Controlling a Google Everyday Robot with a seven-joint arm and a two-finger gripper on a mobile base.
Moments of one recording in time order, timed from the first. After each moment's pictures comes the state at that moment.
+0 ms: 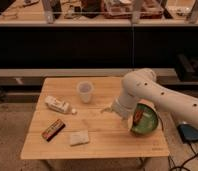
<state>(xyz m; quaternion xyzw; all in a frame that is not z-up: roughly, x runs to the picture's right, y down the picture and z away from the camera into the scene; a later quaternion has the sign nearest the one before) 0.068 0.145 0.679 -0.28 -0.28 -0.34 0.86</state>
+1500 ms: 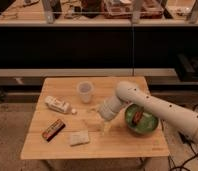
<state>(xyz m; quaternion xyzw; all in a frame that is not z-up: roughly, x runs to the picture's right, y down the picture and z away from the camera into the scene) -0.016 0.173 0.745 -0.31 -0.41 -0.13 0.85</state>
